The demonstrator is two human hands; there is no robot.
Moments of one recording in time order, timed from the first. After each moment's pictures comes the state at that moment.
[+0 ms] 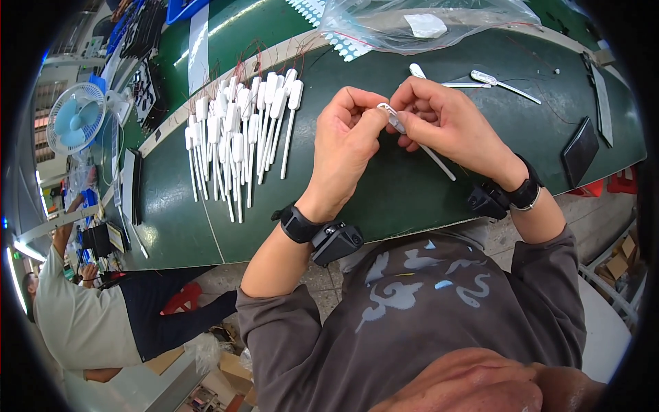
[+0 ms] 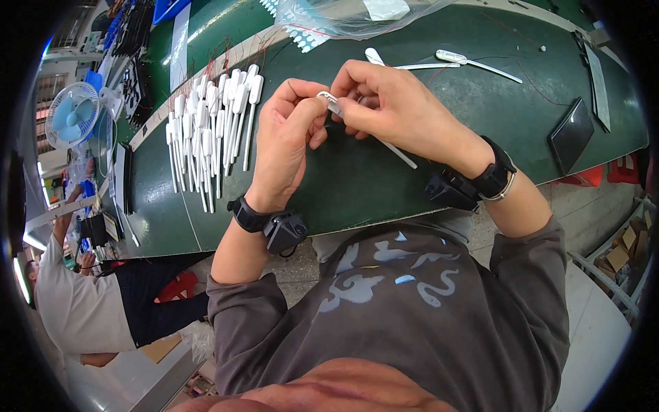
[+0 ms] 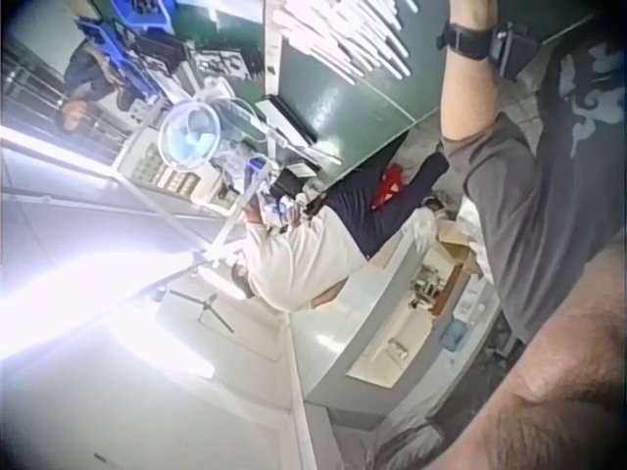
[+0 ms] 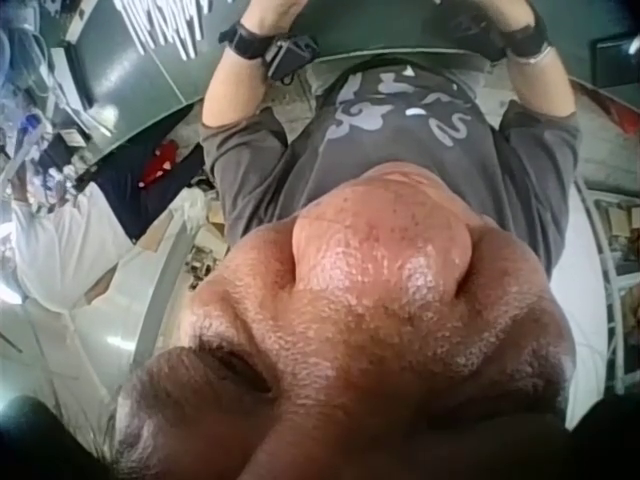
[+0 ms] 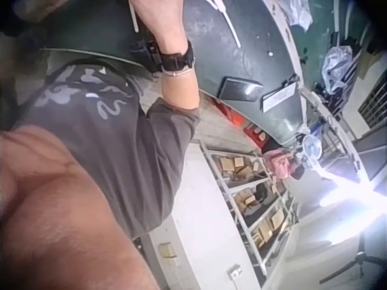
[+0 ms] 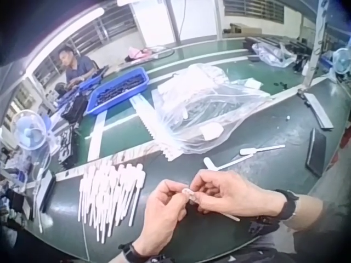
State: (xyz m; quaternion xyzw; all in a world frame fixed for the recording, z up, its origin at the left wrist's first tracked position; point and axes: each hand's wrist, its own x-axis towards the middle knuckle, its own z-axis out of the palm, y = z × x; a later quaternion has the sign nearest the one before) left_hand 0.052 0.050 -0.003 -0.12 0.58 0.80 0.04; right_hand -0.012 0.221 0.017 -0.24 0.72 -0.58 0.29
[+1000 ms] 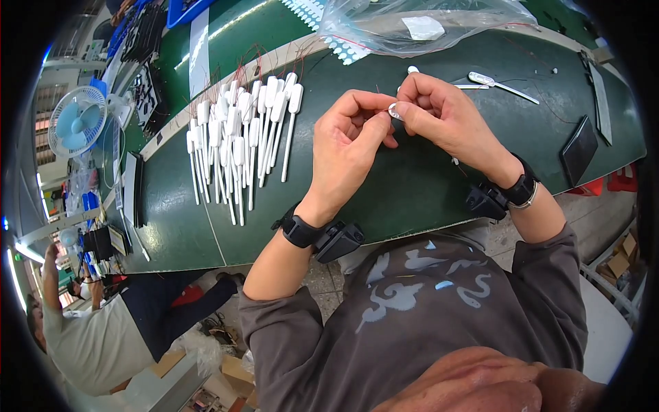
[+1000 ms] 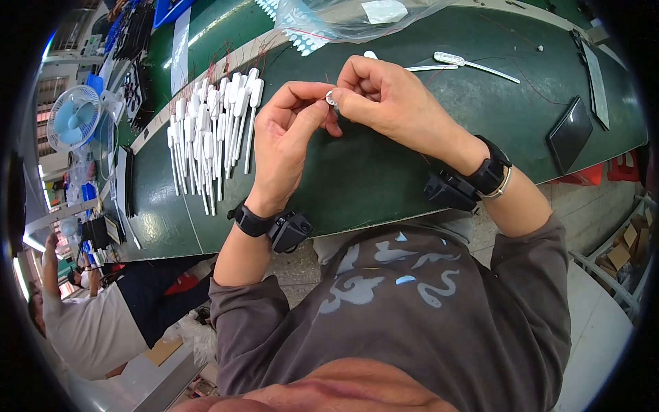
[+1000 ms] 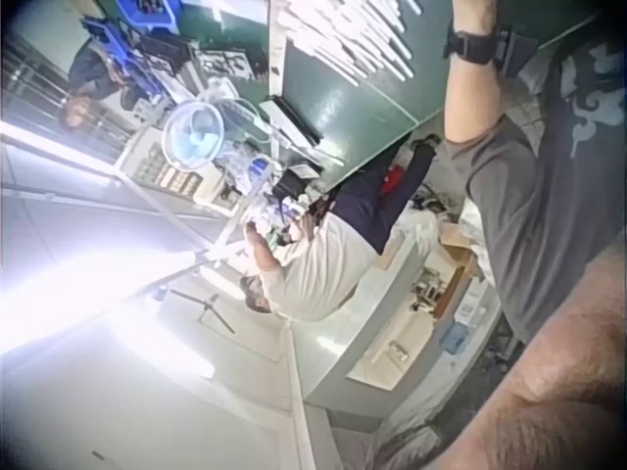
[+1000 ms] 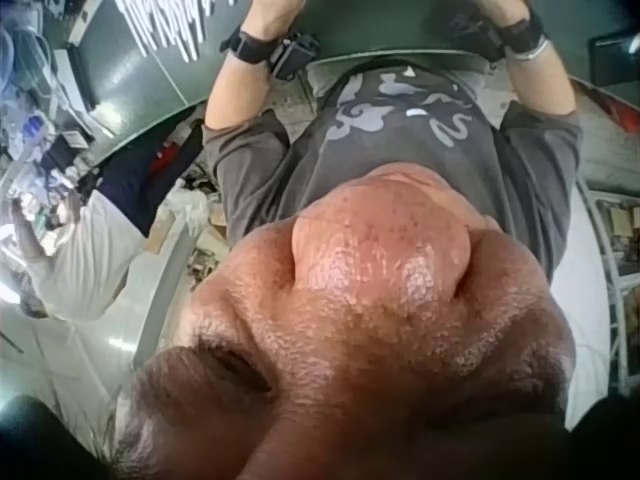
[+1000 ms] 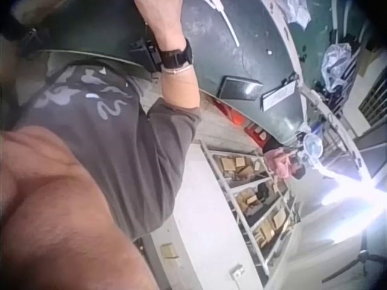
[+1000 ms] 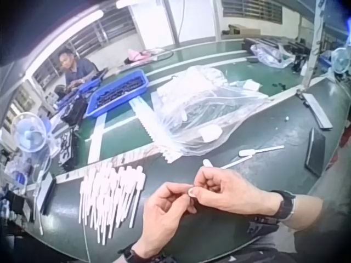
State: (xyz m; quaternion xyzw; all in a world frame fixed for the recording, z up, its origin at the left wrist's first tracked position) left_hand 0.053 0.050 0.000 -0.03 0.63 0.78 -0.01; right_hand -0.018 0.222 0.007 -0.23 0.70 -0.62 0.27
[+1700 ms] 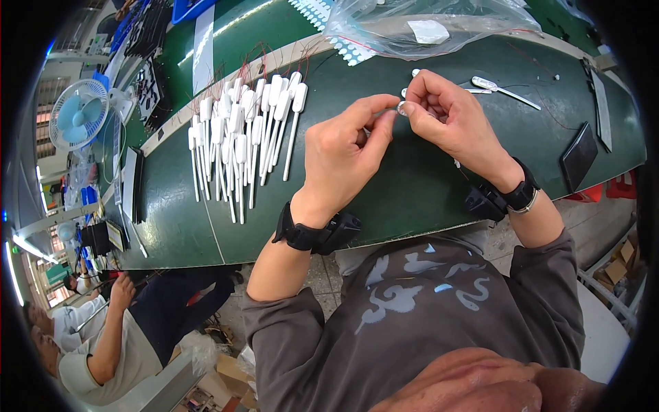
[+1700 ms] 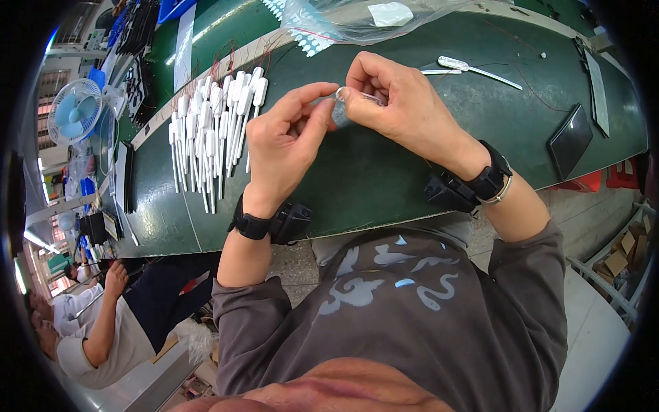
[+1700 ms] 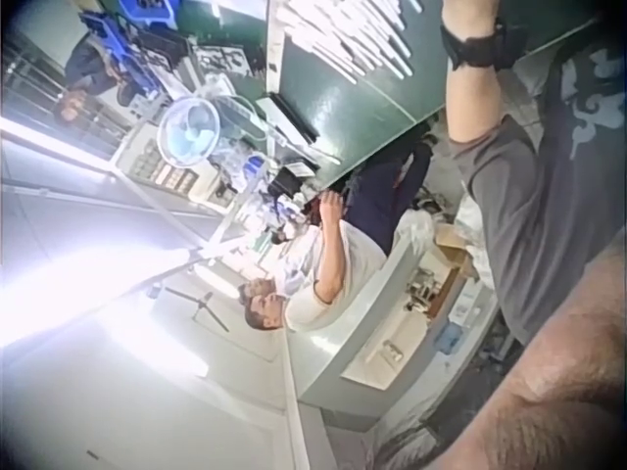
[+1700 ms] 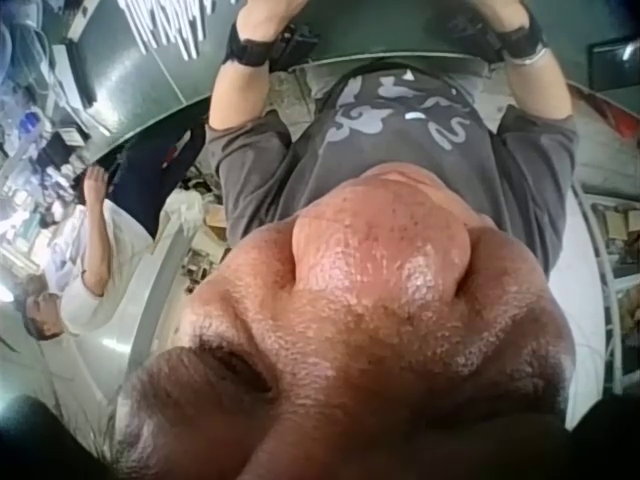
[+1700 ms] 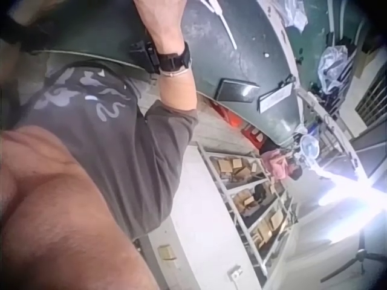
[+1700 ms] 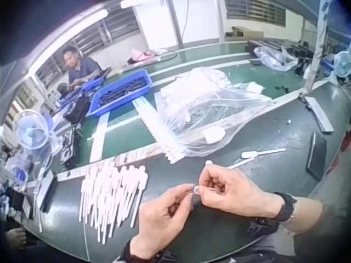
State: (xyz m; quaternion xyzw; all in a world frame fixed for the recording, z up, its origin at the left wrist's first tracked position) left_hand 0.054 0.046 0.005 0.03 0.84 0.53 -0.14; right_hand -0.018 0.225 0.012 -0.26 0.77 -0.55 0.19
